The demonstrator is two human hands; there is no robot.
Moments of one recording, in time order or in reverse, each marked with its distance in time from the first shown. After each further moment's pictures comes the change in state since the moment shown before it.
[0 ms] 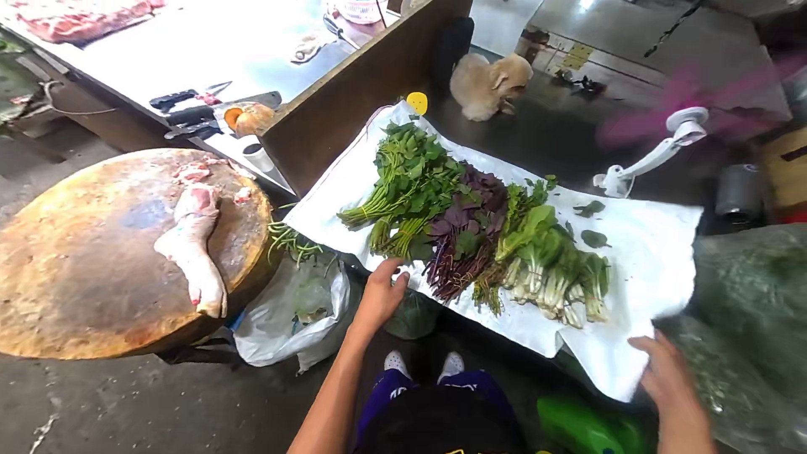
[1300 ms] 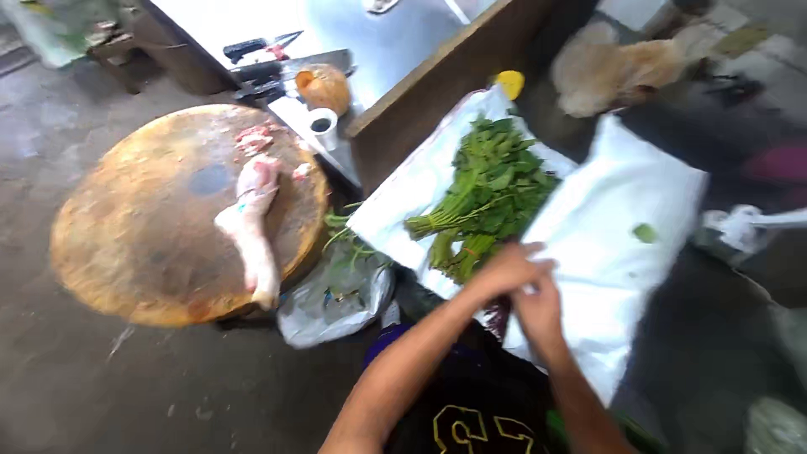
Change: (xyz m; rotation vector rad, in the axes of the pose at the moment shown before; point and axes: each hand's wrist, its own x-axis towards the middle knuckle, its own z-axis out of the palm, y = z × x) left_hand 0.123 0.074 -0.020 -0.264 -0.337 -0.053; right_hand -0.117 -0.125 0.359 -0.355 -0.507 -0.535
